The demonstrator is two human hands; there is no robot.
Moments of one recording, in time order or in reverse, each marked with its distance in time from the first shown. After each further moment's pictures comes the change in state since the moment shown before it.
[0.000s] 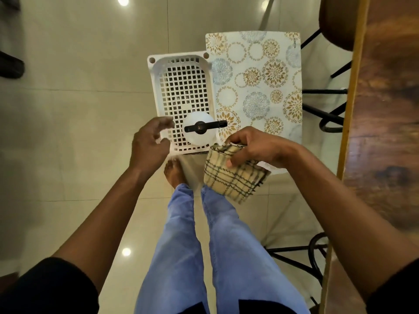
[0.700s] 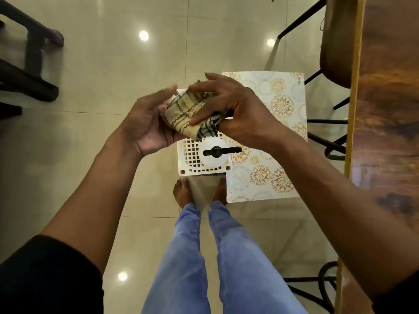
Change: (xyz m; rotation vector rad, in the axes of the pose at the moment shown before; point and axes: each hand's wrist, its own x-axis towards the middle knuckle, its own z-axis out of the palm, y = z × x) left_hand 0.044 0.114 -0.087 -1.034 -0.551 -0.396; right_hand 0.010 -0.122 0.010 -0.521 0.461 -0.794
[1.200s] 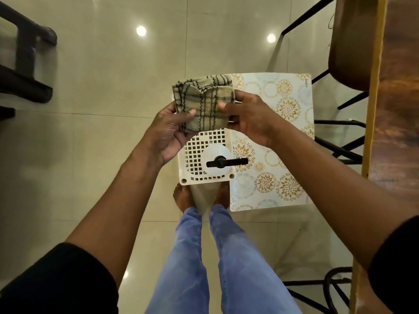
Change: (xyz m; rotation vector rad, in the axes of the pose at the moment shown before) left_hand 0.064 -0.026 -0.017 -0.010 0.210 0.240; right_hand 0.036 0.075 0.014 0.884 0.051 0.651
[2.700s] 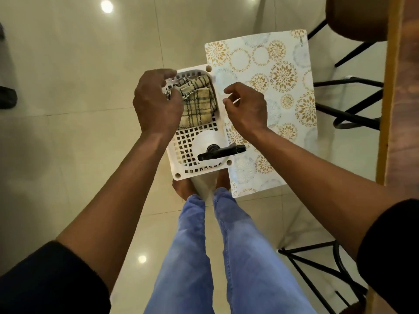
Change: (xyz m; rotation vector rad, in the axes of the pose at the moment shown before) left_hand 0.054 -0.024 0.004 1.224 0.423 0.674; right_hand 0.037 0.094 -0.023 -0.818 0.734 -0.210
